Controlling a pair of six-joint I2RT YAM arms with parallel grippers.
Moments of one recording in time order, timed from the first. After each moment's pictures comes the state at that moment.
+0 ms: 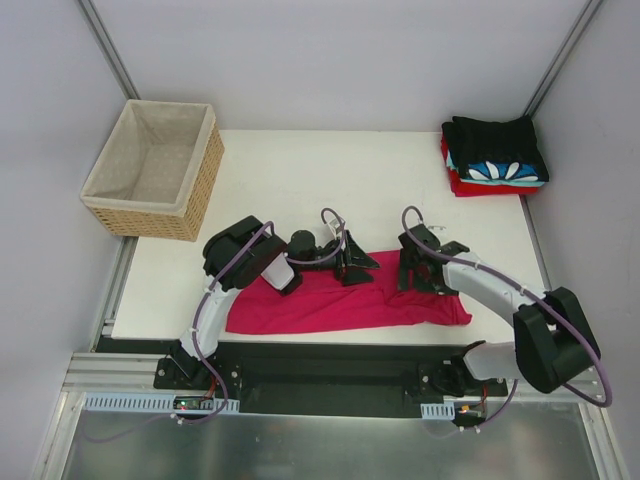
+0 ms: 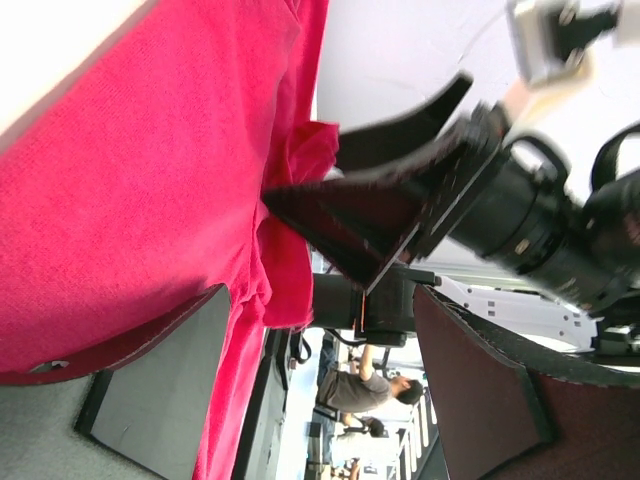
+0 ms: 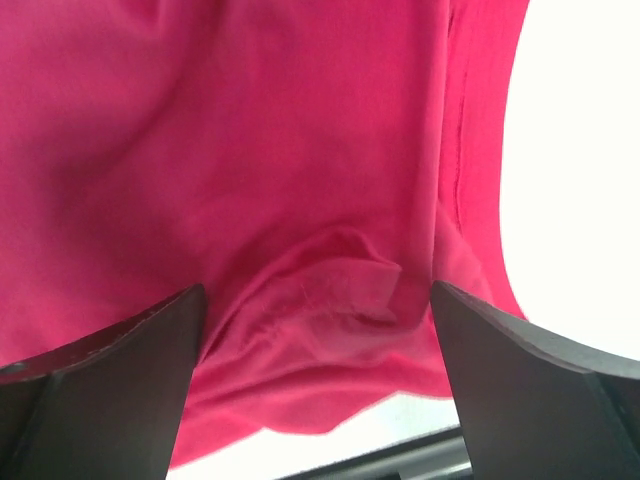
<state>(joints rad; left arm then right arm) -0.72 2.25 0.83 1.29 0.72 -1.48 0.51 1.34 0.73 -0.69 0.39 0.57</state>
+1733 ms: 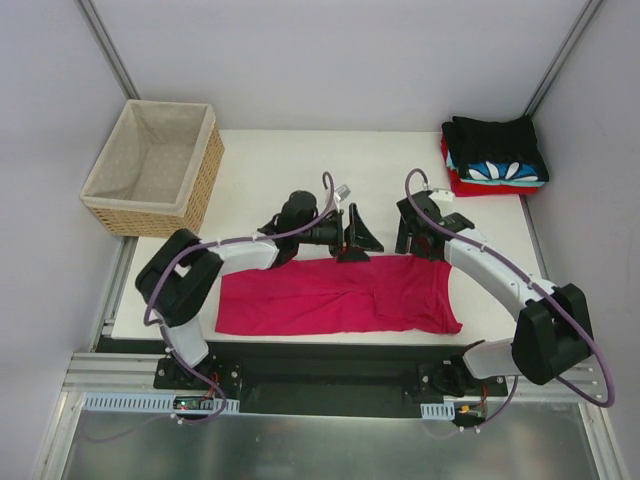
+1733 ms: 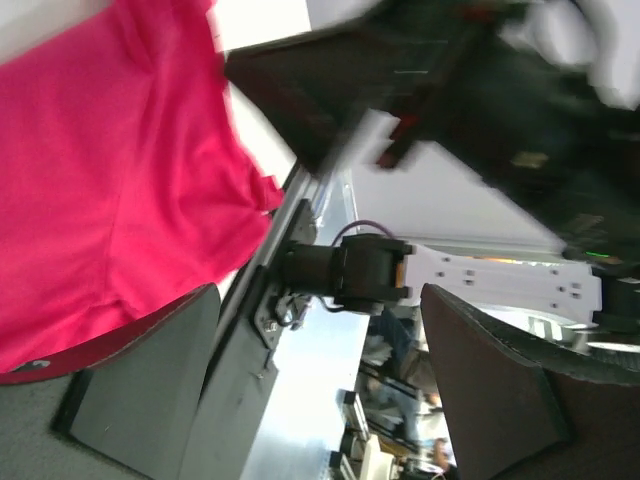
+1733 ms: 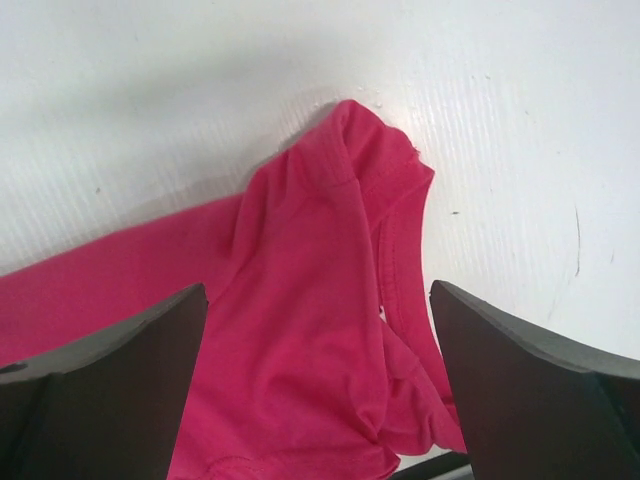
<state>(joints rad) -0.70 1.81 0.89 0.63 0.78 -1.22 0.51 1.36 0.99 -0.78 0.54 0.60</state>
